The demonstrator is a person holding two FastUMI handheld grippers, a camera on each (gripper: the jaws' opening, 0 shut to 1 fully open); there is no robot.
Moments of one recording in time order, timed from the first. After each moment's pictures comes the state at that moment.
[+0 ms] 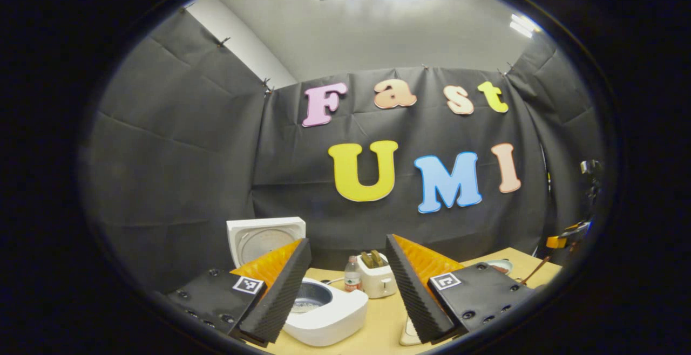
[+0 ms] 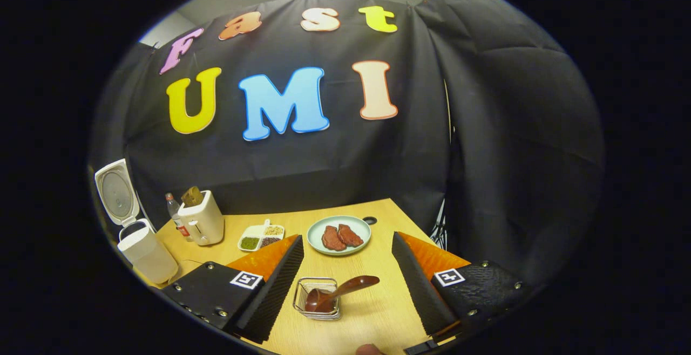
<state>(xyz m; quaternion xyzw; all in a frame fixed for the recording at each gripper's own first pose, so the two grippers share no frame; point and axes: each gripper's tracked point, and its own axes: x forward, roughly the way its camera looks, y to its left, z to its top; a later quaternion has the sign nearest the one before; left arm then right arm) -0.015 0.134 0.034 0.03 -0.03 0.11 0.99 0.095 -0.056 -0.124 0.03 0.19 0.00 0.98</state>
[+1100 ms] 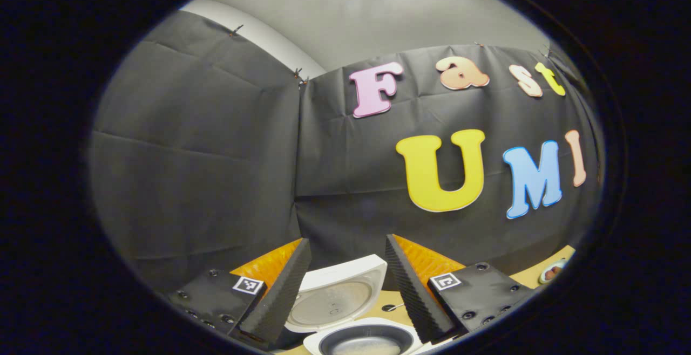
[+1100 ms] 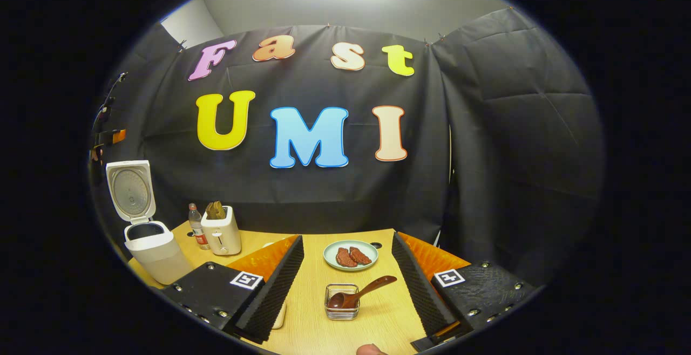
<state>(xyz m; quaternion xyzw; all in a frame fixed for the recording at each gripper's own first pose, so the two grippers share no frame) 0.172 0.357 0.059 0.05 0.01 0.22 0.97 0.026 -0.001 -0.067 -0.01 0.12 -0.01 0.99</state>
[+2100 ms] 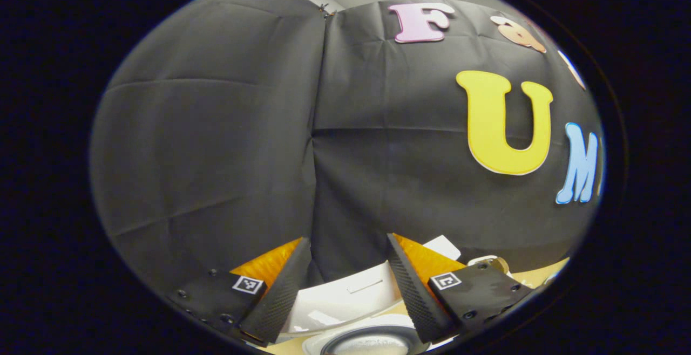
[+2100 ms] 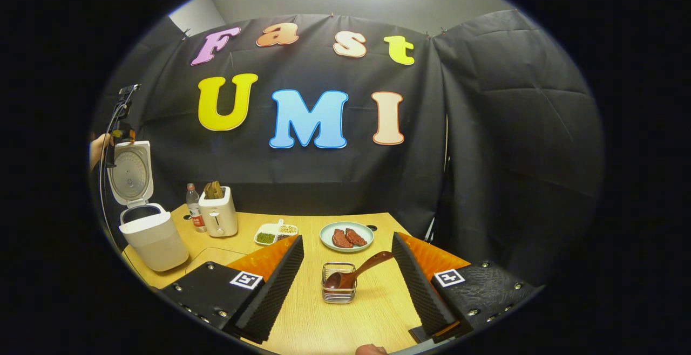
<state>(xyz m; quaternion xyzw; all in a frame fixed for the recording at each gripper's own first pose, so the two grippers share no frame) 0.266 0.458 -0.042 -0.03 0.16 0.28 0.95 -0.001 -0.004 -0.098 -0.02 0.15 -0.01 0.99</state>
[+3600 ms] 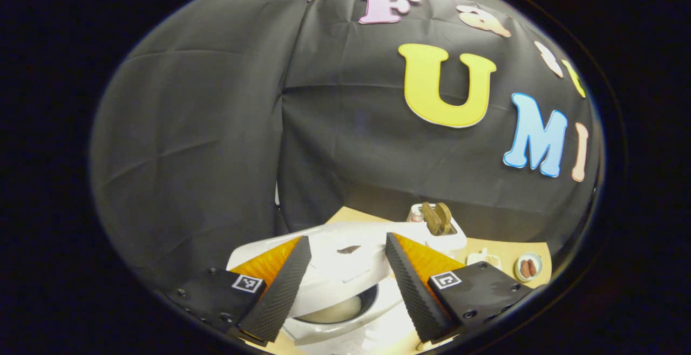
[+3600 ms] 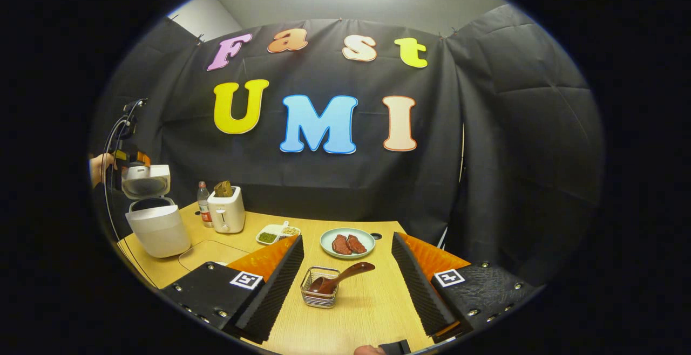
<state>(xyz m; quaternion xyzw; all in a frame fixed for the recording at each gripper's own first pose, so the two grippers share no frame) 0.165 0.285 -0.126 -0.08 0.23 0.21 0.95 0.015 -0.058 -0.097 -0.03 0.14 0.07 0.99</state>
